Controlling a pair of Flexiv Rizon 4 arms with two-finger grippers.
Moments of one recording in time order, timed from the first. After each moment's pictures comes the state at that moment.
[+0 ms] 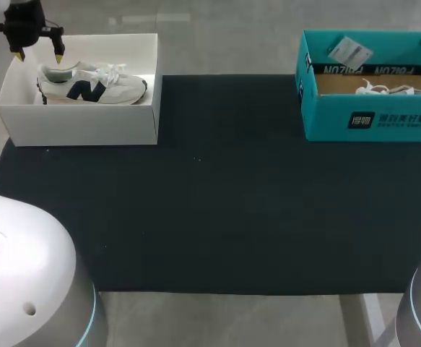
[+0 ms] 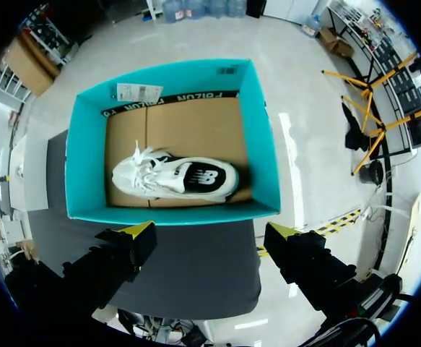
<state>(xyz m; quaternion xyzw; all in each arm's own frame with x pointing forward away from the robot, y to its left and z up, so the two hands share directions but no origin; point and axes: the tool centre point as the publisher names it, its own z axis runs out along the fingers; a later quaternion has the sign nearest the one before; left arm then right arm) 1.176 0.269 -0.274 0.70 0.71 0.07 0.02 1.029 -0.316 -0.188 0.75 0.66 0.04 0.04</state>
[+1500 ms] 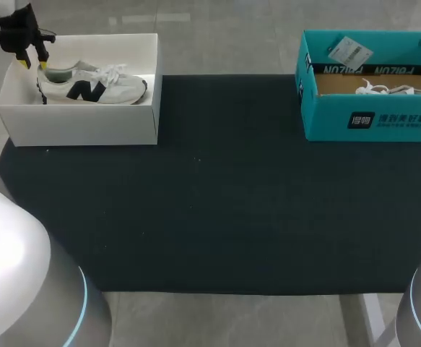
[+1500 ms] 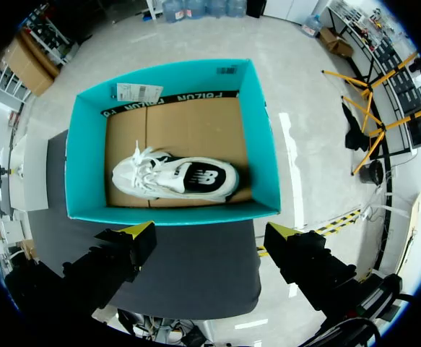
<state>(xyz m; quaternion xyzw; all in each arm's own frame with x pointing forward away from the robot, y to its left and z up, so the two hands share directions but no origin) 1.217 0.306 -0.329 0.73 0.68 0.03 0.02 1.029 -0.316 -0.188 0.75 0.66 0.04 0.04</state>
